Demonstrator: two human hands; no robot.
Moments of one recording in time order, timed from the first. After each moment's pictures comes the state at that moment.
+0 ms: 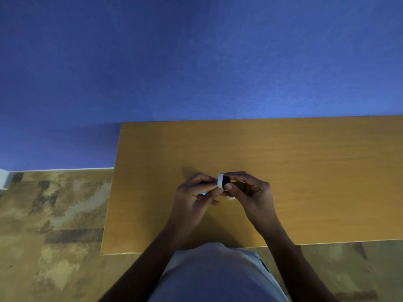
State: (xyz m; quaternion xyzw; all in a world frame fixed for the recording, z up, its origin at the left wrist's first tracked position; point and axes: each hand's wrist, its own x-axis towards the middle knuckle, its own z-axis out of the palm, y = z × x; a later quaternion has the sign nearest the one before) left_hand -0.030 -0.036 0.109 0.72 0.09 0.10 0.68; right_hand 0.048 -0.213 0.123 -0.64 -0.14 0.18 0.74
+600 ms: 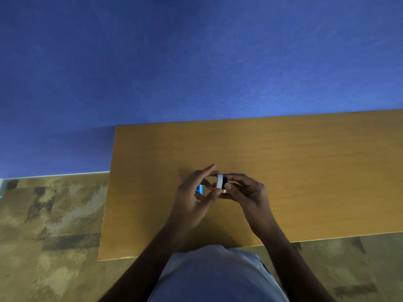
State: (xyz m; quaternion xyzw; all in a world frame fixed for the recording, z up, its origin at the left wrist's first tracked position) left_hand -0.021 -0.036 0.102 0.79 0.05 0.11 0.60; right_hand 0.047 -0.221 0.108 -0.62 -0.08 0.22 0.75
